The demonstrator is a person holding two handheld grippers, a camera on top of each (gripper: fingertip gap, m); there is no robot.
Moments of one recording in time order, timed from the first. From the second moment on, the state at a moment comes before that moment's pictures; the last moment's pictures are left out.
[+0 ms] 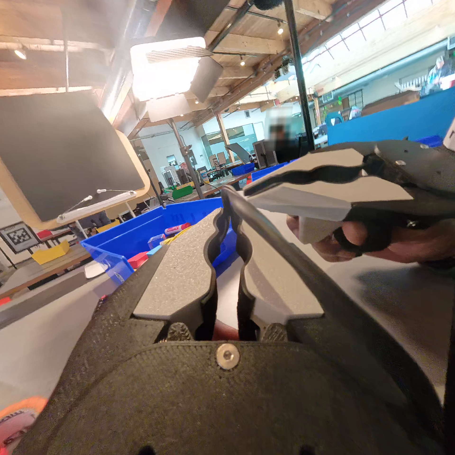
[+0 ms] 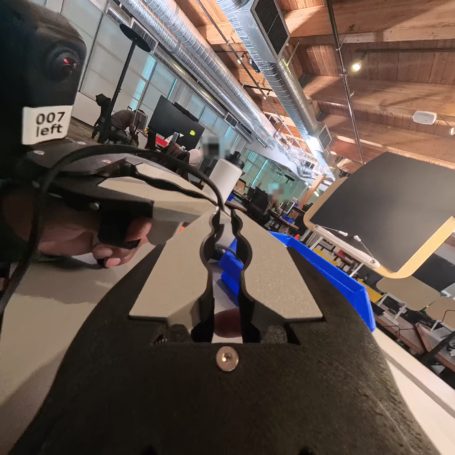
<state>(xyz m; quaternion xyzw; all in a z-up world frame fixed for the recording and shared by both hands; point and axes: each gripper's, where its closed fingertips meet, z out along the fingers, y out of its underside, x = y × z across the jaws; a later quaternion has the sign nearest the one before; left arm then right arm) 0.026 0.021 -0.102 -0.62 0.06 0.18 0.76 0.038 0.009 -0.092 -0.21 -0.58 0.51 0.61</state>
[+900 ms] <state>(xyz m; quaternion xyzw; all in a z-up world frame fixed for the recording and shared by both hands) -0.006 0.003 -0.087 -0.59 -0.04 0.14 0.79 0.033 -0.065 -0.178 -0.16 -0.78 0.37 0.48</state>
